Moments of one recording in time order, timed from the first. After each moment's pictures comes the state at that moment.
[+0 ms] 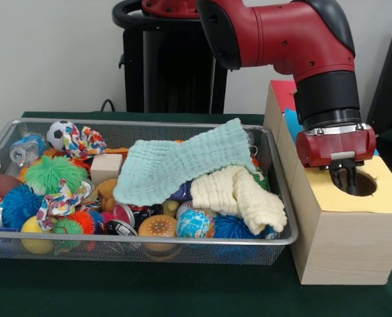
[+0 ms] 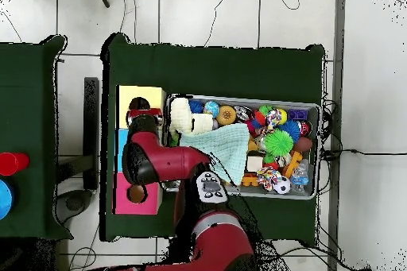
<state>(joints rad) -0.09 -0.49 0.14 1.75 -0.06 -0.43 1.66</state>
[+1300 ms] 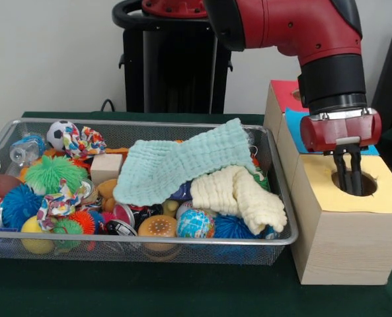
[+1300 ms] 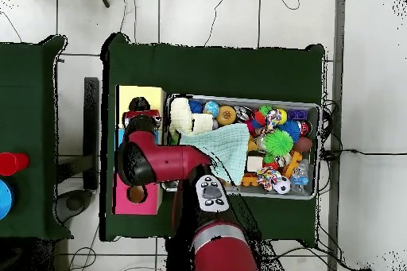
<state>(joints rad) -0.09 -0.56 0.15 1.77 -0.06 -0.30 1.66</state>
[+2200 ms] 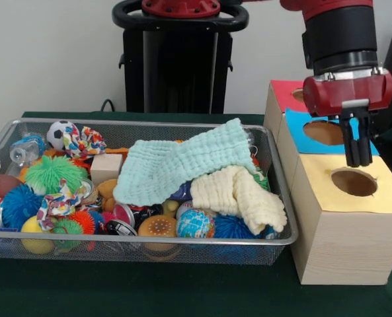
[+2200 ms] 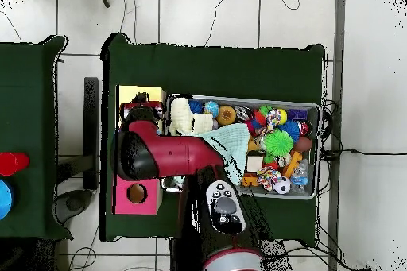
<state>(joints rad) -0.15 -0.72 0.20 1.78 -0.04 -0.08 1.66</state>
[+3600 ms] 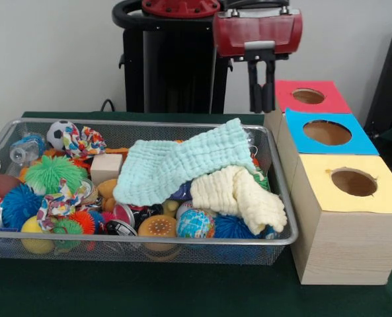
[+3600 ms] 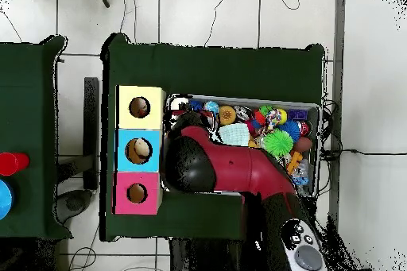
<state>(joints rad) -0.40 -0.93 0.27 1.89 -0.11 0.15 1.66</state>
